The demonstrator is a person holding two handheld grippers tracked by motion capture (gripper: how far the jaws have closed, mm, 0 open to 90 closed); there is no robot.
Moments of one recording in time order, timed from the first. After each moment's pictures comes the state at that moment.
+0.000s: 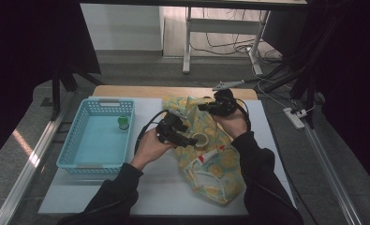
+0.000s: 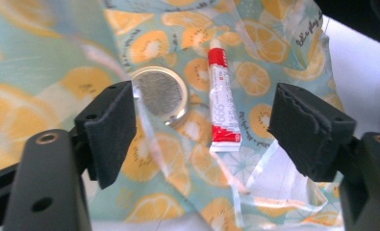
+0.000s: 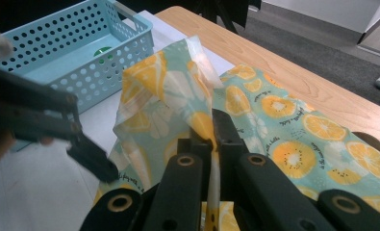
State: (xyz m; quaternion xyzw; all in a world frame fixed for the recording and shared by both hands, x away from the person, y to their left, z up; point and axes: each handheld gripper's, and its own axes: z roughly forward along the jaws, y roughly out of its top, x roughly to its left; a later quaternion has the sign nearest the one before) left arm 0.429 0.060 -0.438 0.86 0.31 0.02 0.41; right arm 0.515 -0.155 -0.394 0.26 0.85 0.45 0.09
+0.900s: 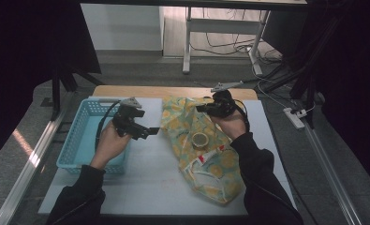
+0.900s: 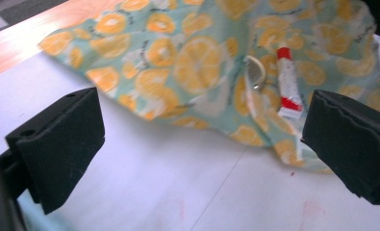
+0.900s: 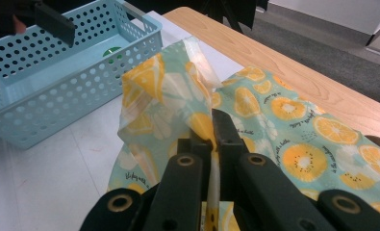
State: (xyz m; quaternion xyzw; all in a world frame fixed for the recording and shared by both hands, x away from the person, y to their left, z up) left arm 0.414 0.184 -0.419 0.82 0.37 0.09 0.42; right arm 0.510 -0.151 -0.394 0.25 0.85 0.45 0.08
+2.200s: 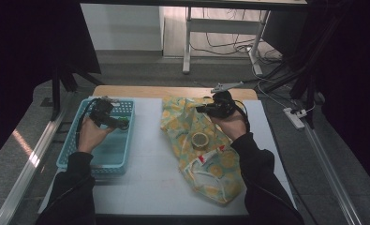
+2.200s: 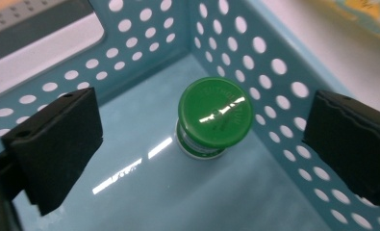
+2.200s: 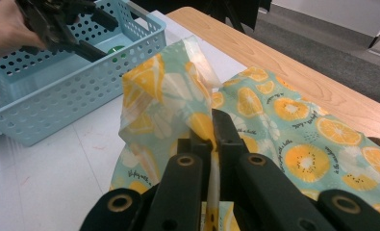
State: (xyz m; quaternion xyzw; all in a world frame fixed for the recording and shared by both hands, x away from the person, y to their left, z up) left arm 0.471 0.271 -0.486 0.81 0.50 0.14 0.27; right arm 0.508 -0.152 -0.394 0.25 0.85 0.45 0.08
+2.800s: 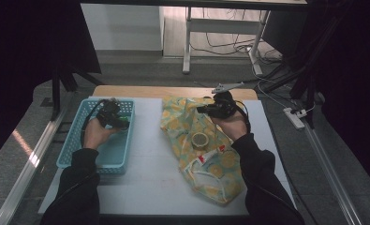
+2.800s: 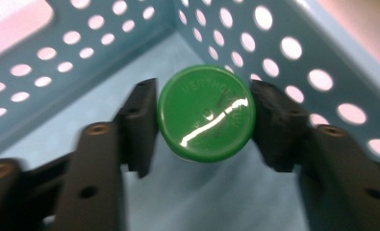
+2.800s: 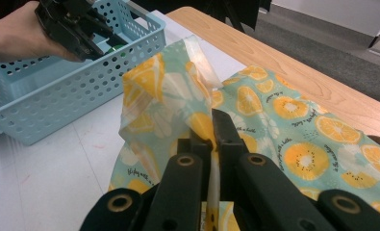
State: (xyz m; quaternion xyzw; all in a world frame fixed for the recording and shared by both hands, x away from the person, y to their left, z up) left arm 0.484 0.259 -0.499 0.84 0.48 0.11 0.23; right arm 0.508 -0.154 -0.395 0.25 0.85 0.46 0.08
